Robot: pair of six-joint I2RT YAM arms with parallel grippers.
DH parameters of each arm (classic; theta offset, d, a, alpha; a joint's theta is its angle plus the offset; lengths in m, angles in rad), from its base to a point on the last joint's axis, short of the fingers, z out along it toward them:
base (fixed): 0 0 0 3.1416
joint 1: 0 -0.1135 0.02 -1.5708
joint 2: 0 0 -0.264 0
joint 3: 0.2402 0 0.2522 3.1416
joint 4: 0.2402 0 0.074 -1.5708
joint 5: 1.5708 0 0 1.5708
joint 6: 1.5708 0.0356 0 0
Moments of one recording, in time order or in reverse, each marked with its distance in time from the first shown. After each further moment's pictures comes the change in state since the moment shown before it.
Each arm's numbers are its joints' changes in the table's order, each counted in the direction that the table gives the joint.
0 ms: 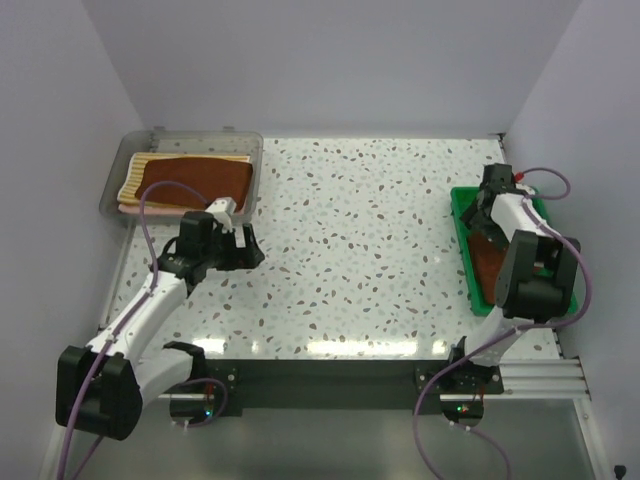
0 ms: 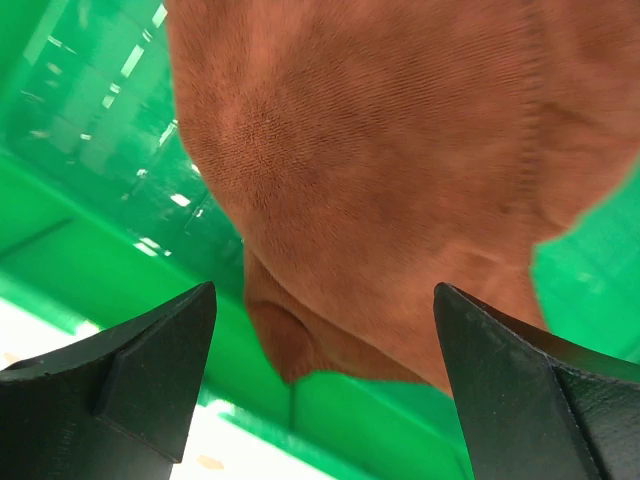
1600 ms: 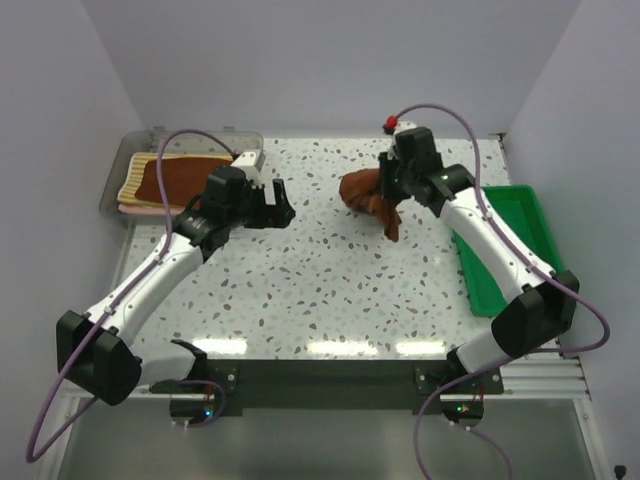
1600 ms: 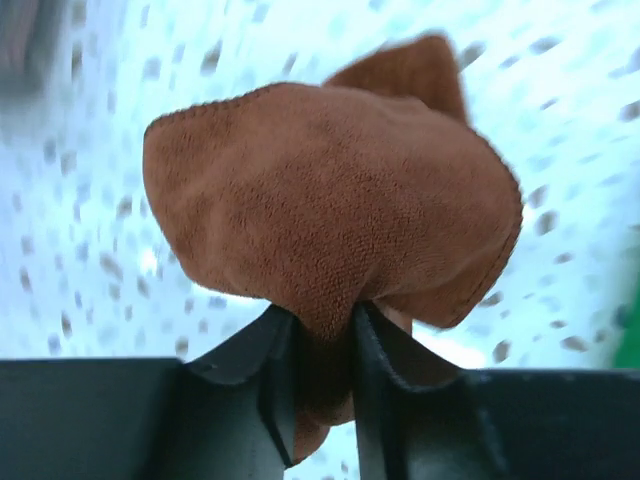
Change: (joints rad) left arm 0.232 -0.180 0.398 0.047 -0.142 -0.087; right arm -0.613 0.179 0.348 0.083 -0.309 -0.352
